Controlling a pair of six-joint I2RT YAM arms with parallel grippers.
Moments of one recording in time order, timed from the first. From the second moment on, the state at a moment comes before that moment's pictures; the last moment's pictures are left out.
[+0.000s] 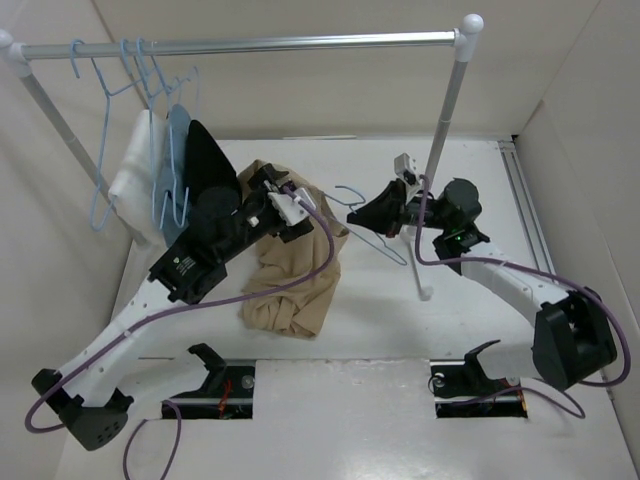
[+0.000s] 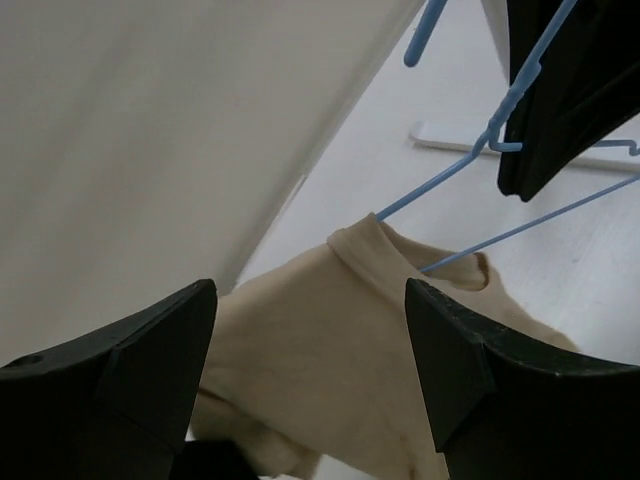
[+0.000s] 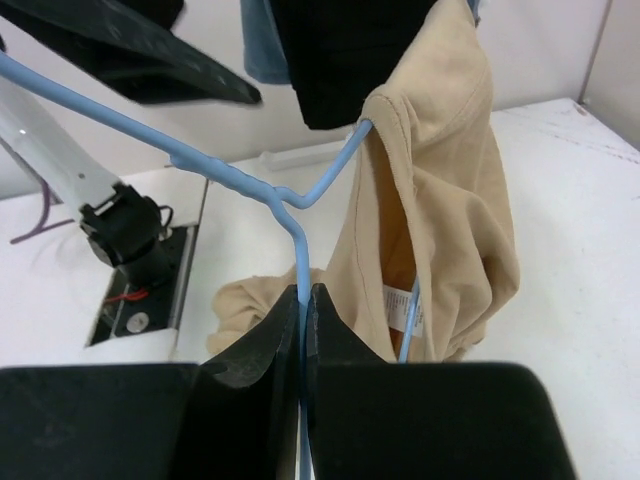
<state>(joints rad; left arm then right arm) -0.70 0.97 1.13 -0.28 0.10 0.53 0.43 1.30 0.84 0.70 -1.00 0.33</state>
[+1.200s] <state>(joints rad) -0.51 0.95 0.95 -0.52 0.38 1.15 0.39 1.24 0.91 0.51 -1.02 0.14</state>
